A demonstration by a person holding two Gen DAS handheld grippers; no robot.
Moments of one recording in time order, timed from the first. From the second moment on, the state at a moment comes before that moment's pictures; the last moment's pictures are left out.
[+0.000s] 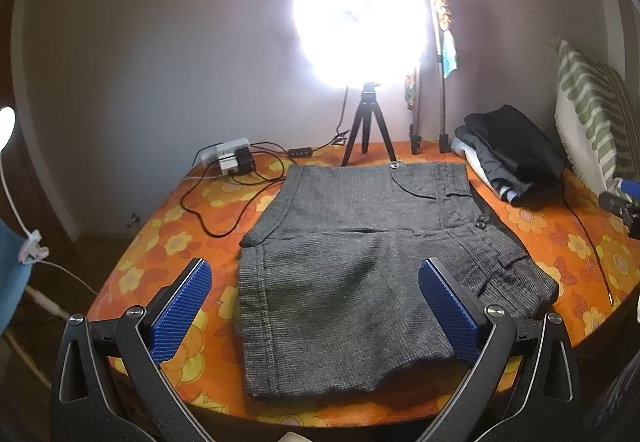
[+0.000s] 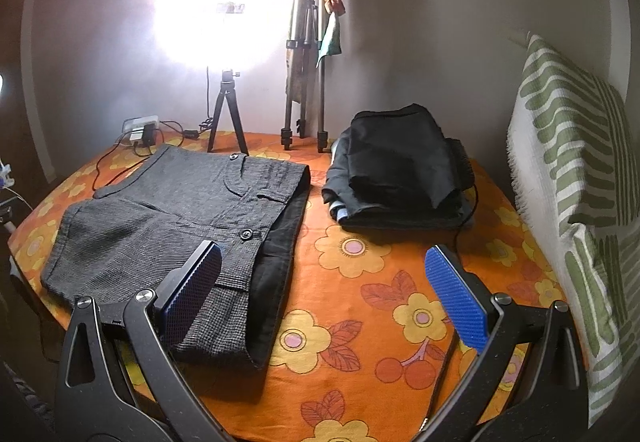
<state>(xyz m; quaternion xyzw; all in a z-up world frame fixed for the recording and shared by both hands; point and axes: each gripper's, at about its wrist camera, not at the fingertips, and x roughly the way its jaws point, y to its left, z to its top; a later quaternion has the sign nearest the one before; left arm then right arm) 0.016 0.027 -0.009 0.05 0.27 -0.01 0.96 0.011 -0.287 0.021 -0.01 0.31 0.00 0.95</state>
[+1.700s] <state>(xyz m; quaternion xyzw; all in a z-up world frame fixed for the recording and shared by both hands) 0.005 0.073 -0.127 0.21 0.41 -0.12 0.88 -0.010 -0.156 -0.083 -0.23 0.42 0.28 0.83</state>
